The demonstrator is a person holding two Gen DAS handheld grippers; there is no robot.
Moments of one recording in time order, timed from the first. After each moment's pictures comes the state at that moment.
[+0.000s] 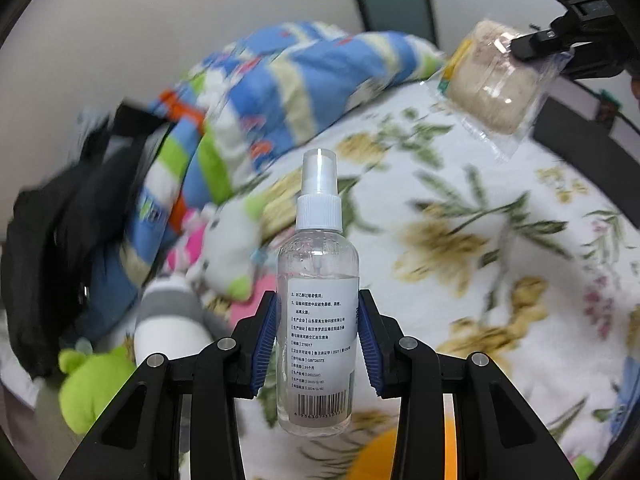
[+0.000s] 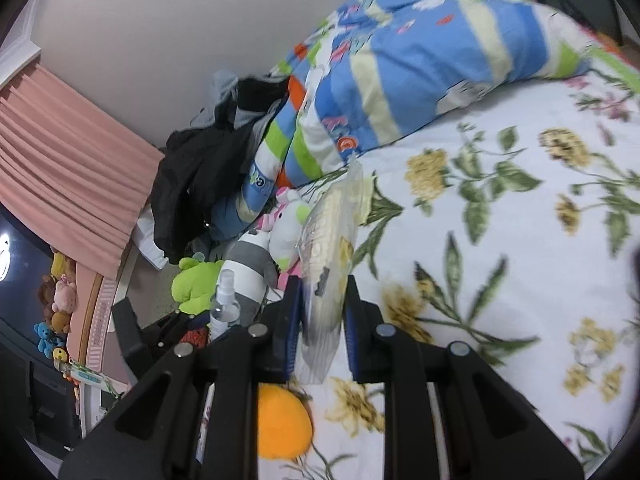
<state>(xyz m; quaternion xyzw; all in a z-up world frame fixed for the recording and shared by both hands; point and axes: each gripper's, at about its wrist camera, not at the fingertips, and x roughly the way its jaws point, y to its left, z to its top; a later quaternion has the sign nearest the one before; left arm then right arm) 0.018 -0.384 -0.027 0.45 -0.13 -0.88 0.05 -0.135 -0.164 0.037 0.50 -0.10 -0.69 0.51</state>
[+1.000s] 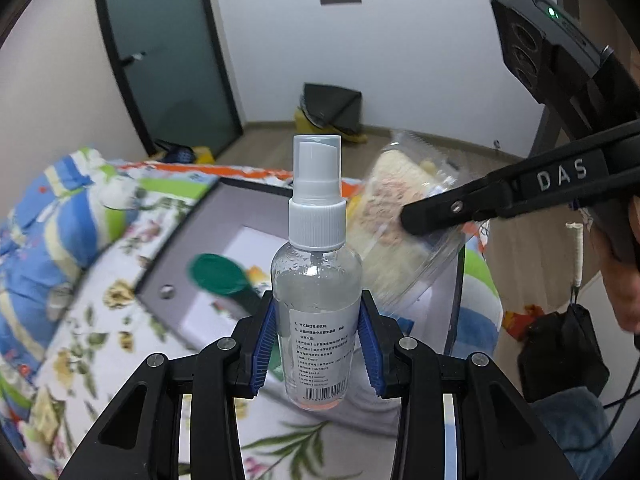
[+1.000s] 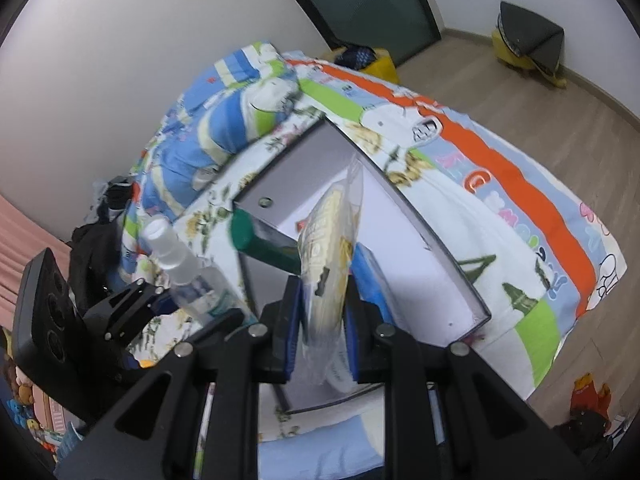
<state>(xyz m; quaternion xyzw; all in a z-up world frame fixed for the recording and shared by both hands) -0.116 0.116 -0.011 0.40 -0.16 -0.87 -0.24 -0.208 0.260 0.001 0.51 -0.14 -0.80 0.28</state>
